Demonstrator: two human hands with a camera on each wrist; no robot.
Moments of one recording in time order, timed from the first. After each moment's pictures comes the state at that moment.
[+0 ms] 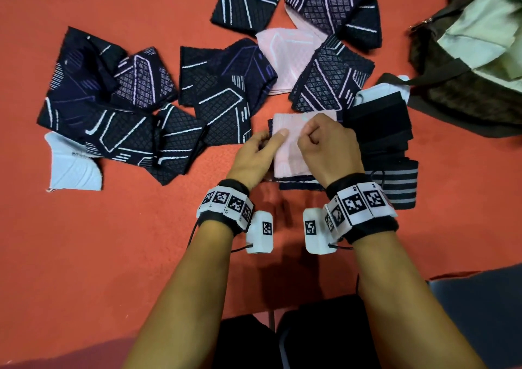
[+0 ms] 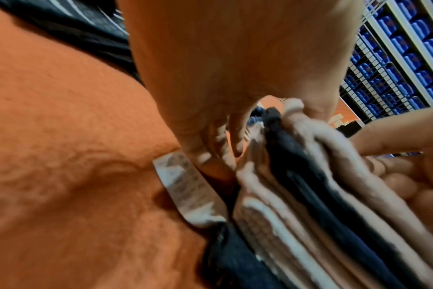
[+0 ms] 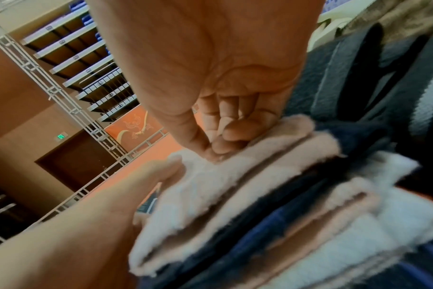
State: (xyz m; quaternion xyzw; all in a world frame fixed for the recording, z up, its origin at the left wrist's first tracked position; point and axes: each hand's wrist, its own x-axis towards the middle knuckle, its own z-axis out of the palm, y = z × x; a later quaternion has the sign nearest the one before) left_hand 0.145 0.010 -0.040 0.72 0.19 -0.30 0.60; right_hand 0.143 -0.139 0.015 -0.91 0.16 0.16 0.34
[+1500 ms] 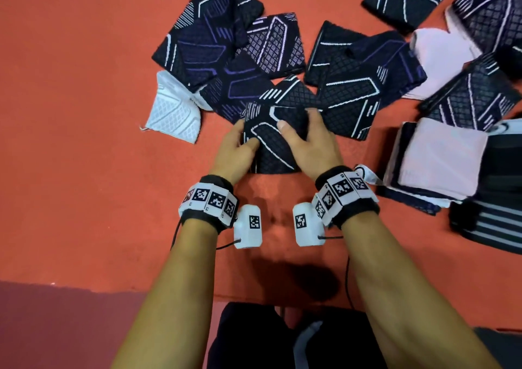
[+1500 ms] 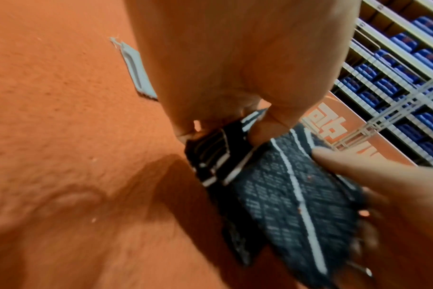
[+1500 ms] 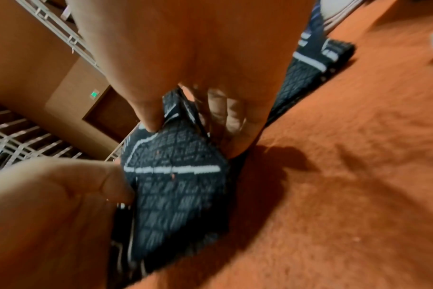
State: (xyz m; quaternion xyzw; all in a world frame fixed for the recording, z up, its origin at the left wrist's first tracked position) left_hand 0.103 0.229 -0.030 0.70 0.28 -0.14 0.65; right_hand 0.144 0.072 -0.014 -0.84 0.06 0.25 0.48
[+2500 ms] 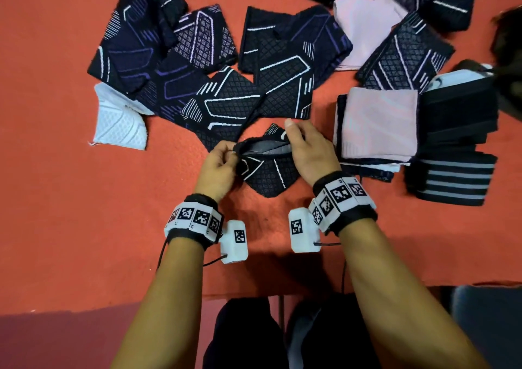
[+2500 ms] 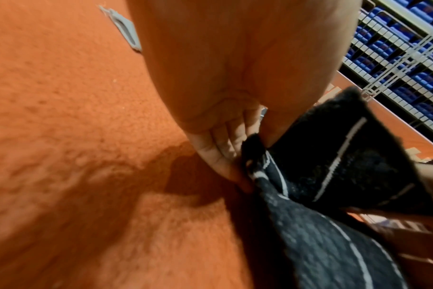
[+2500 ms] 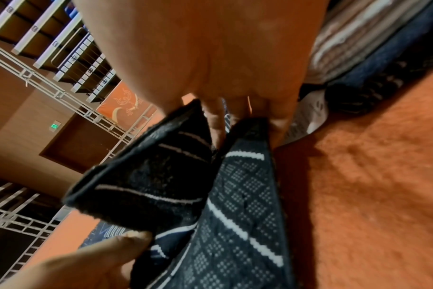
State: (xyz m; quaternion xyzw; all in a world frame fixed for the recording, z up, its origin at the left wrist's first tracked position) left_hand 0.068 0.164 -0.057 0.72 0.28 -0.20 0.59; right_hand 0.114 -0.023 -0.019 -0.84 0.15 0.28 0.44
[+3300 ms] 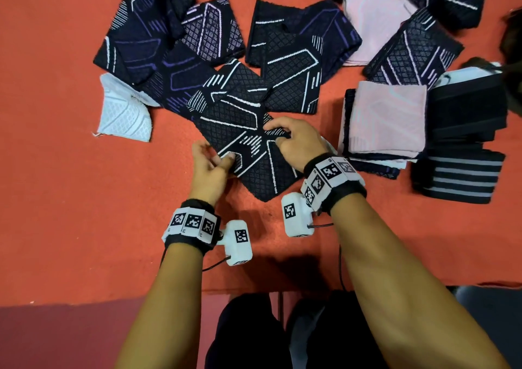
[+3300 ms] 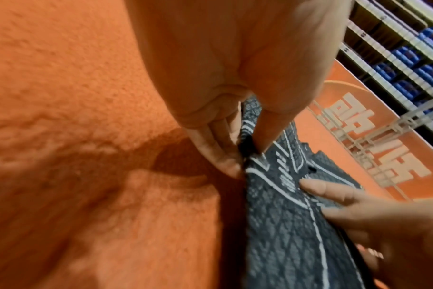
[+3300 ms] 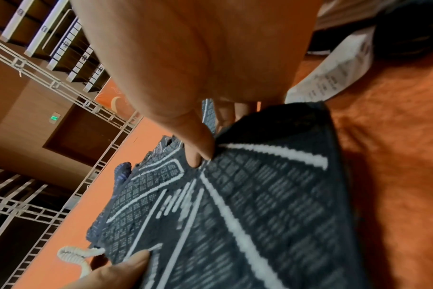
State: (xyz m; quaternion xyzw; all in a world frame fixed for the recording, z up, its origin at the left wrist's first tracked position) left_hand 0.046 0.179 -0.057 0.67 0.36 -0.10 0.64; right_hand 0.122 0.000 -0.039 -0.83 0.06 0.32 0.45
